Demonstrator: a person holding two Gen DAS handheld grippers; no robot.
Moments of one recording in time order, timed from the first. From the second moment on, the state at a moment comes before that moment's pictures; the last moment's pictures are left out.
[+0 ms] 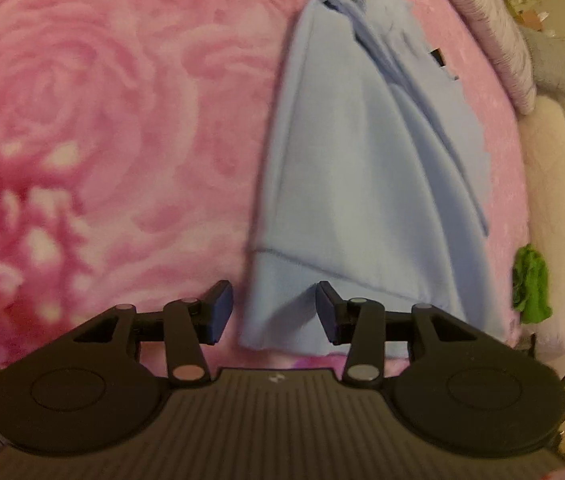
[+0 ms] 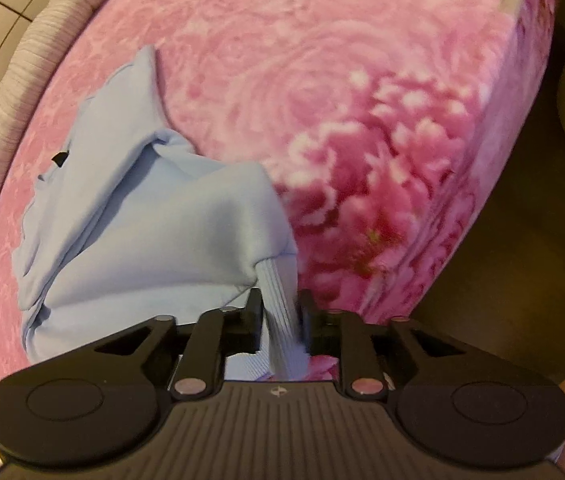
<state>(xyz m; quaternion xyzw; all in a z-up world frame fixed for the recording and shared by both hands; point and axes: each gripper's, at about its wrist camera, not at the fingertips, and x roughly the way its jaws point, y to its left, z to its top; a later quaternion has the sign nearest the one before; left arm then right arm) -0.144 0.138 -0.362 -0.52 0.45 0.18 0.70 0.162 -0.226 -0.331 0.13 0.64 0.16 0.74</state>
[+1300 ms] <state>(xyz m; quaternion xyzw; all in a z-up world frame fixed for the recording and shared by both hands) -0.244 0.219 -0.382 -0.49 0.30 0.07 0.82 0.077 -0.280 -0.381 0.26 0.55 0.38 0.70</state>
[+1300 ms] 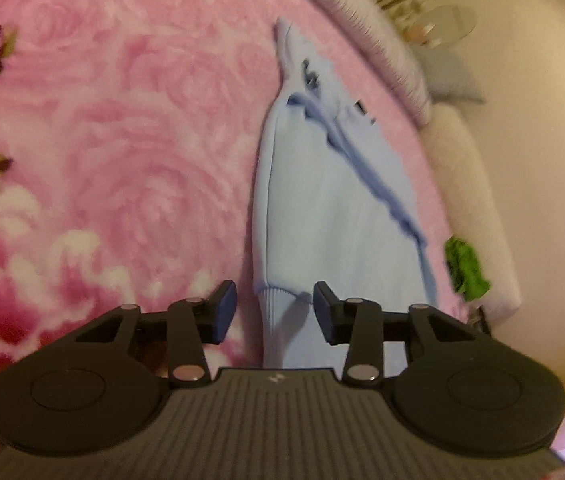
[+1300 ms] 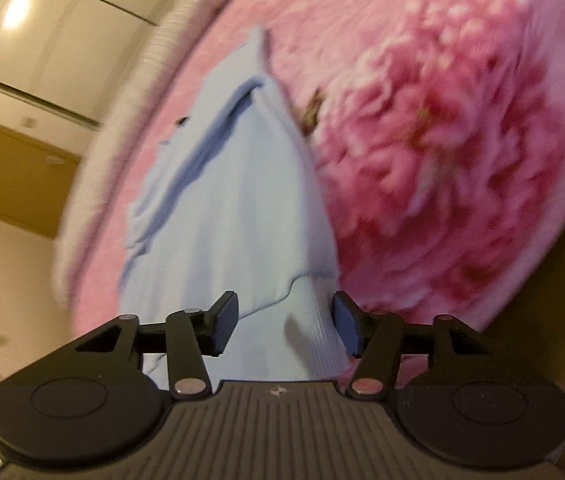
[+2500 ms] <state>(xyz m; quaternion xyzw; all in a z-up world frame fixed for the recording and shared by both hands) -0.218 0.231 -0.414 -0.60 0.24 0.02 0.77 0.075 -0.329 -0.444 0.42 0.54 0.34 0.64</state>
